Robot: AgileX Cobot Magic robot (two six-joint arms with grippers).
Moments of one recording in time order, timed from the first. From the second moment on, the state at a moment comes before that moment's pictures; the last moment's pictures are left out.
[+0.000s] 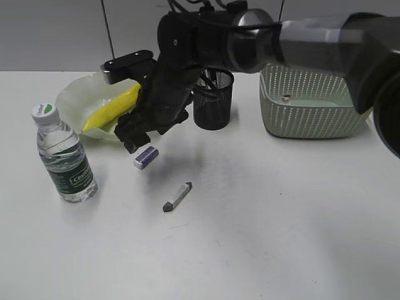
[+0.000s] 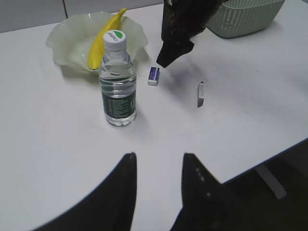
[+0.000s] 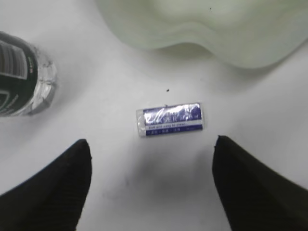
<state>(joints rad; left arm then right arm) -0.61 0.02 -0.54 0.09 1.06 -0.18 0.75 2.33 -1.92 0.20 0.80 -0.17</state>
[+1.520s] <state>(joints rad) -0.61 0.02 -0.54 0.09 1.06 -0.18 0.75 2.45 -2.02 0.16 0.92 -0.26</state>
